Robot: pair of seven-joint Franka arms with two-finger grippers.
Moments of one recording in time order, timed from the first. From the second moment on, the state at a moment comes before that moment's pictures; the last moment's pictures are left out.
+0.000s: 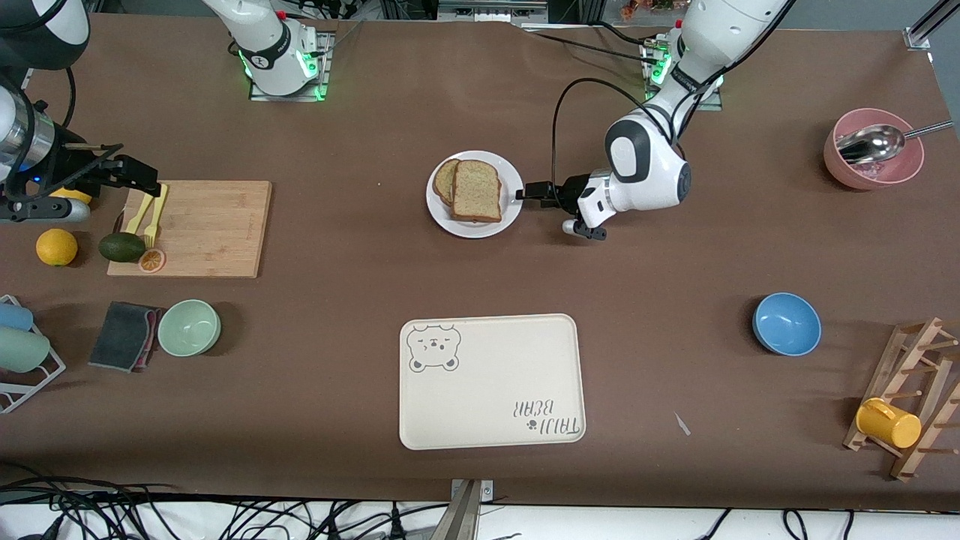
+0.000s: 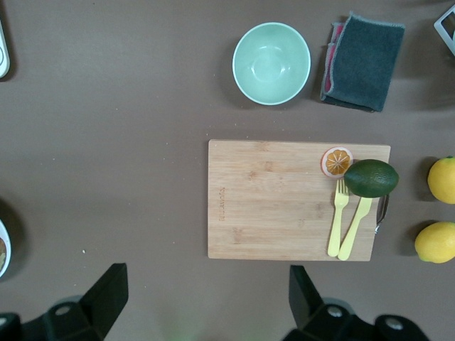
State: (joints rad) left arm -0.27 0.45 -0.32 -2.27 -1.38 2.42 0.62; right arm -0.10 0.02 0.10 -1.73 -0.02 1.63 -0.02
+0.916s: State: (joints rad) left arm -0.30 0.50 -0.39 -2.27 -1.48 2.48 0.70; right arm -0.10 0.02 0.10 -1.73 -0.02 1.63 -0.03
